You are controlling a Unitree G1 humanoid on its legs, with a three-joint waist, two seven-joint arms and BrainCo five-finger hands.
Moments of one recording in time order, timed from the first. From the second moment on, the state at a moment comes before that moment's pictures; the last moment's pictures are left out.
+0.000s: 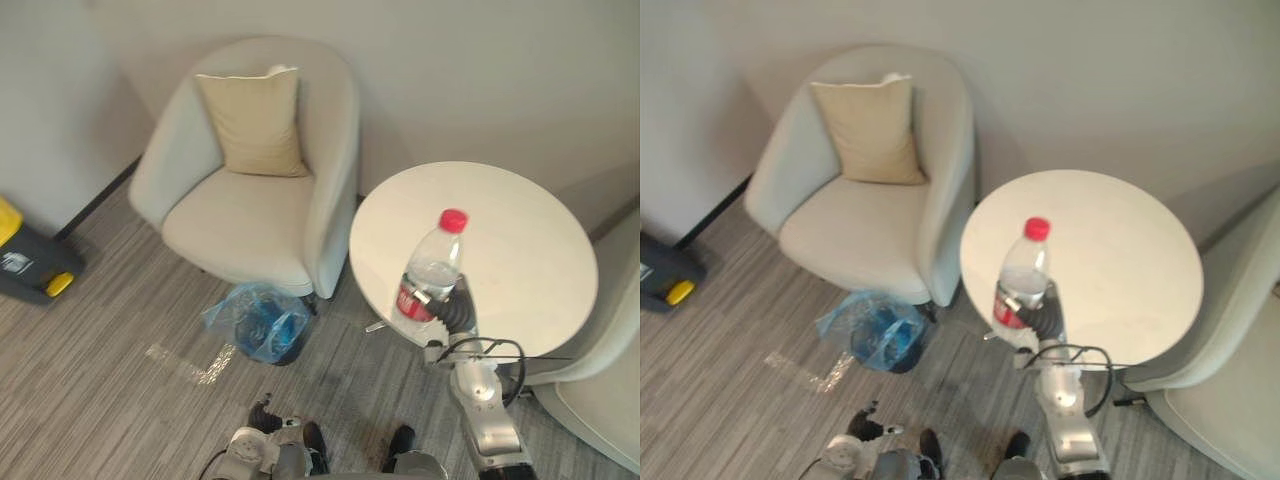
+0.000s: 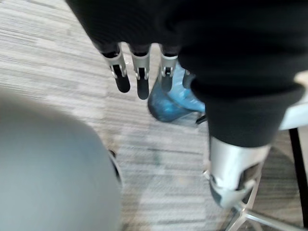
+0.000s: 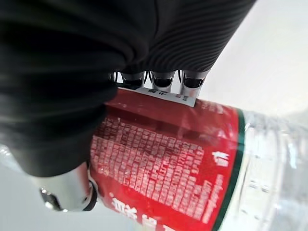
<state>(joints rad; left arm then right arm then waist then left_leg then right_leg) -0.01 0.05 -0.21 1.02 0.20 -0.04 0.16 0.06 -0.13 0.00 -0.04 -0.12 -0.19 -0.26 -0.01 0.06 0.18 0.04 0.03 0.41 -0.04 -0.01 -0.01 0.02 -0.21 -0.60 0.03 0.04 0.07</state>
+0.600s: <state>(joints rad) -0.01 0.10 -0.21 1.05 0.18 -0.03 0.17 0.14 -0.10 0.05 0.05 -0.12 -0.16 -0.21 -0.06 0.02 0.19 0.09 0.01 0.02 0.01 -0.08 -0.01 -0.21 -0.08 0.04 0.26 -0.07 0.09</state>
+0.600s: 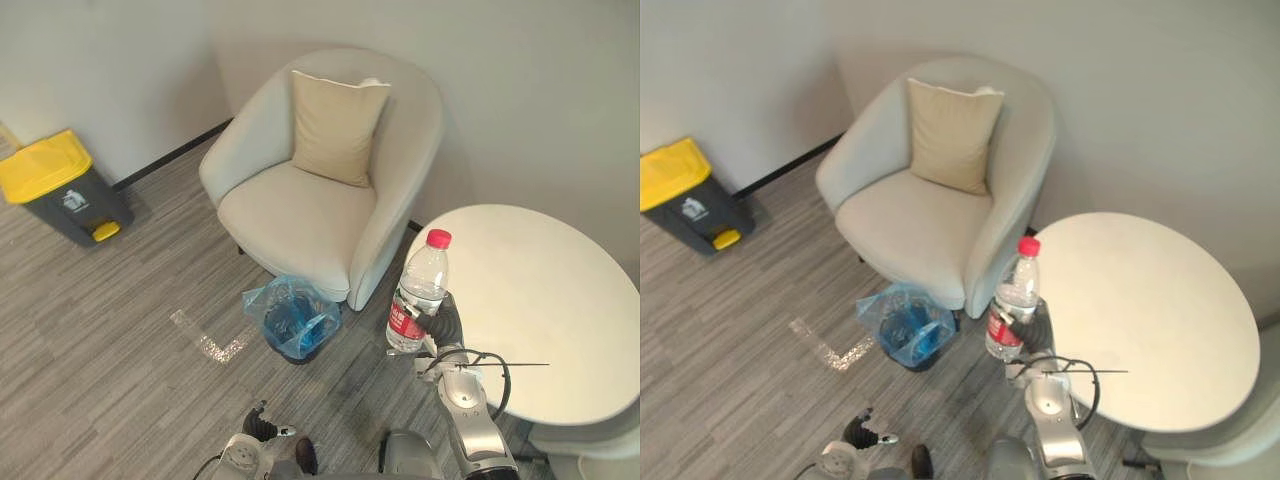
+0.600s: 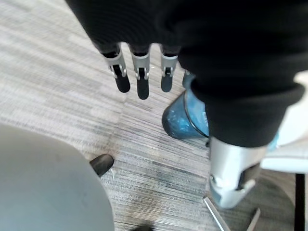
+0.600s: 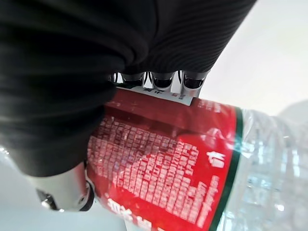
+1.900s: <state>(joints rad) -0.21 0.06 -0.05 0.93 0.00 -0.03 0.26 -0.28 -0.22 0.13 0.20 -0.20 -0.09 -0.27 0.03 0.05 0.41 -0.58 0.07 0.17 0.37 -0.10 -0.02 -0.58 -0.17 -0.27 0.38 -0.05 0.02</state>
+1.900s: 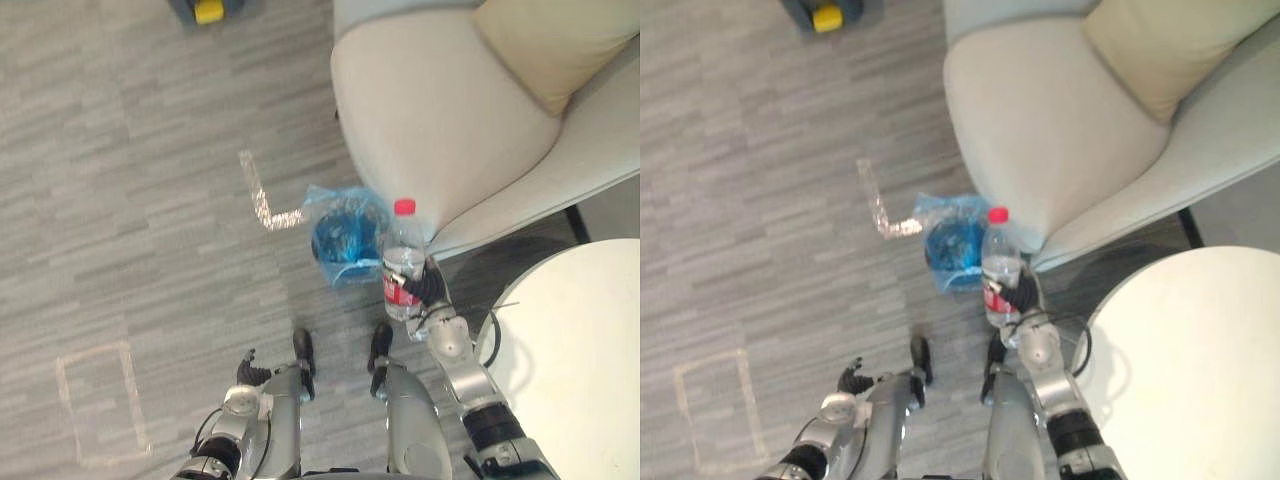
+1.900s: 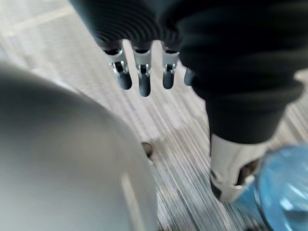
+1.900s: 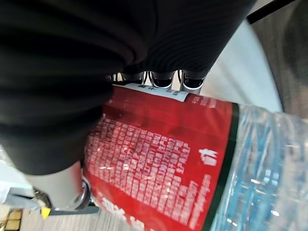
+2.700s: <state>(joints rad) -0.24 0.02 -0.14 0.45 -0.08 -0.08 0.32 -0.86 -0.42 0.08 0.36 -0.19 -0.06 -0.41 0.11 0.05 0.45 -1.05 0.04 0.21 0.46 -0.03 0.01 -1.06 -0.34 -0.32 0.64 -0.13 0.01</state>
